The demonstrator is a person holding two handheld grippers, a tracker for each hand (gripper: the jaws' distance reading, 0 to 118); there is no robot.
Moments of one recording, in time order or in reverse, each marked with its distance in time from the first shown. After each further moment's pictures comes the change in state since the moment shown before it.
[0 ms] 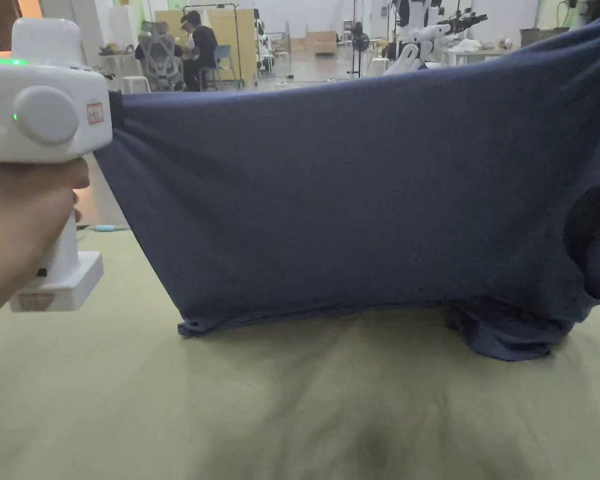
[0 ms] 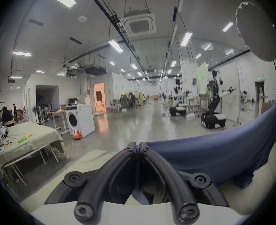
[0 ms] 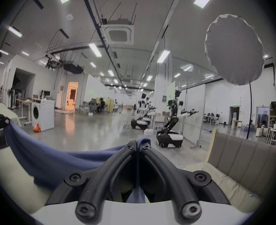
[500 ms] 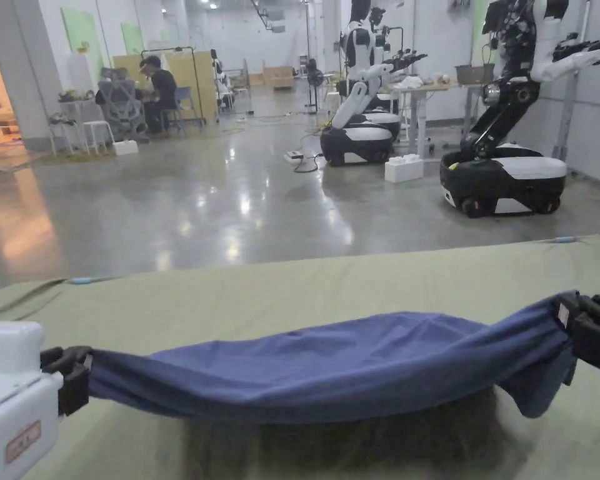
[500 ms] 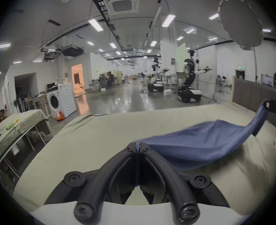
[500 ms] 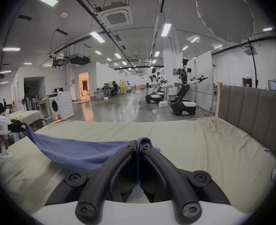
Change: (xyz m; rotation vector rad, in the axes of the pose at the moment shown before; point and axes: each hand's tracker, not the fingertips) left arm -0.031 -0.121 0.207 -0.175 -0.273 -0.061; right arm 0.027 -0.133 0.228 -0.189 0.154 -0.157
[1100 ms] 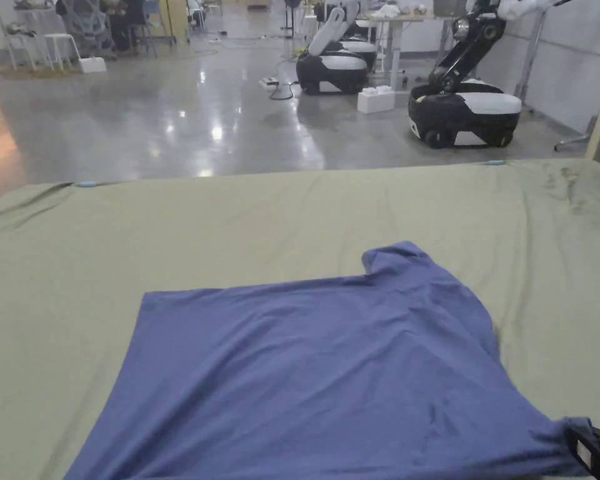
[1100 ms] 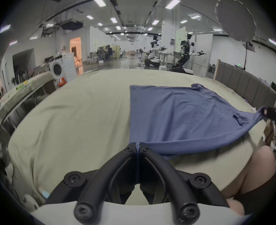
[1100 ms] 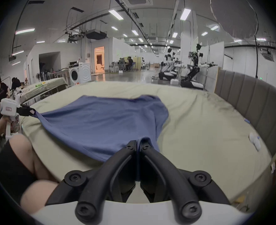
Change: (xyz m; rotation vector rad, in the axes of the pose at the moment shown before) left arm -0.002 -0.201 0.313 -0.267 -0.028 0.181; right arm -0.023 -0.139 0.336 -0.279 0.093 0.102
